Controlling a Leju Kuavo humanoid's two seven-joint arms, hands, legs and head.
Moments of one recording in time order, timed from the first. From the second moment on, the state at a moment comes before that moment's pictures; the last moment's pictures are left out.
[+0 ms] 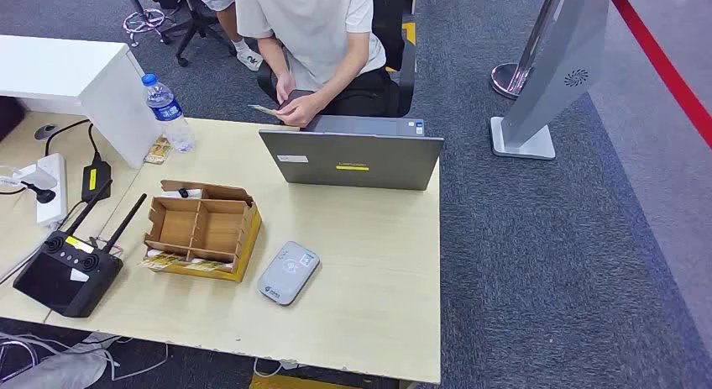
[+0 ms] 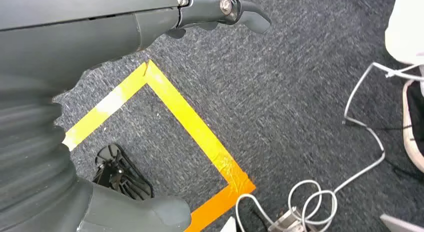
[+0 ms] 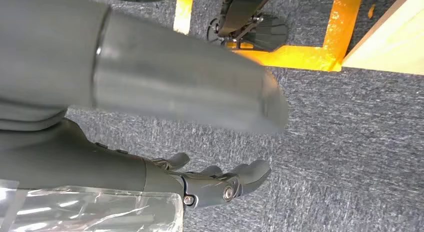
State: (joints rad) left arm -0.08 0.03 1.04 -0.25 0.06 0.20 -0.49; right arm -0.07 -0.01 0.24 -0.18 -0.09 -0.31 -0.13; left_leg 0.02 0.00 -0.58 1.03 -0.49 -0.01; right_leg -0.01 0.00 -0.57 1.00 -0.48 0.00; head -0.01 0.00
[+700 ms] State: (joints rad) left arm -0.19 0.26 1.31 -0.43 0.20 -0.39 -0.70; right arm -0.06 -0.02 0.23 -0.17 -0.05 -0.29 -0.08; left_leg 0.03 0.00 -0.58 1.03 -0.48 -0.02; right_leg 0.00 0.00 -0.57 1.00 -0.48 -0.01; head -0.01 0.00
